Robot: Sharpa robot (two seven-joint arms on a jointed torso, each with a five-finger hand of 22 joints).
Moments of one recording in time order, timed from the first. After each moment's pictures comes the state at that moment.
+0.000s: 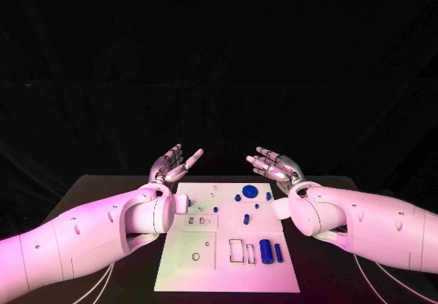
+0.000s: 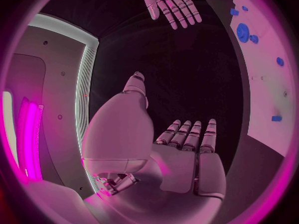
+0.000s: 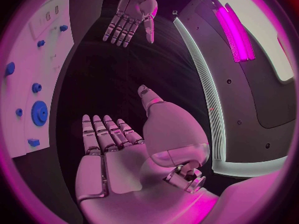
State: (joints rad) left arm 1.10 -0.68 0.01 1.44 0.02 -0.67 0.43; left_hand 1.31 -0.18 -0.09 0.29 0.27 0.18 0.13 0.02 0.02 0.17 0.16 0.02 0.02 0.15 0.18 0.02 0.02 0.05 0.19 0.28 0.03 0.03; right arm 1.17 -0.75 -0.12 1.47 -0.10 -0.50 0.39; right_hand 1.17 0.09 0.10 -0.02 0.26 0.27 0.14 0.03 0.03 0.33 0.26 0.04 0.04 0.34 0.25 0.05 0.04 0.08 0.29 0.29 0.07 0.05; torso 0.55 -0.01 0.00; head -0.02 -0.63
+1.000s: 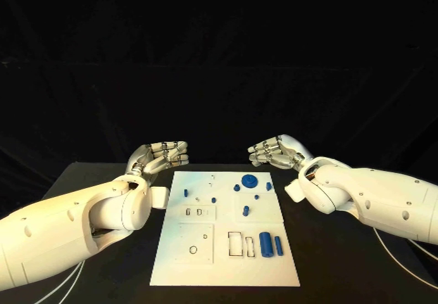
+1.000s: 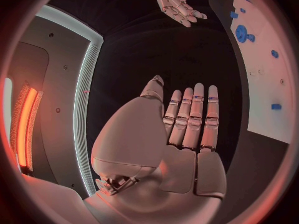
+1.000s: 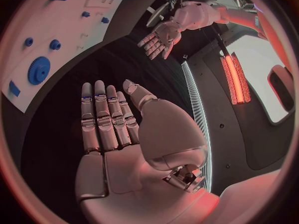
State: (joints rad) left arm 1.14 -0.85 0.02 1.59 0.00 -0.59 0.43; left_hand 1.49 -0.03 -0.05 0.25 0.27 0.92 0.21 0.15 0.08 0.98 0.17 0.15 0.07 0.99 0.14 0.21 0.13 0.17 0.79 0.29 0.29 0.13; right arm 1.27 -0.78 -0.13 1.38 -0.58 -0.41 0.31; right_hand 1.29 0.06 0.23 -0.22 0.27 0.96 0.22 0.09 0.07 1.07 0.16 0.09 0.06 1.09 0.12 0.13 0.08 0.17 0.83 0.24 0.34 0.16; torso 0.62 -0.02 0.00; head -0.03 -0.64
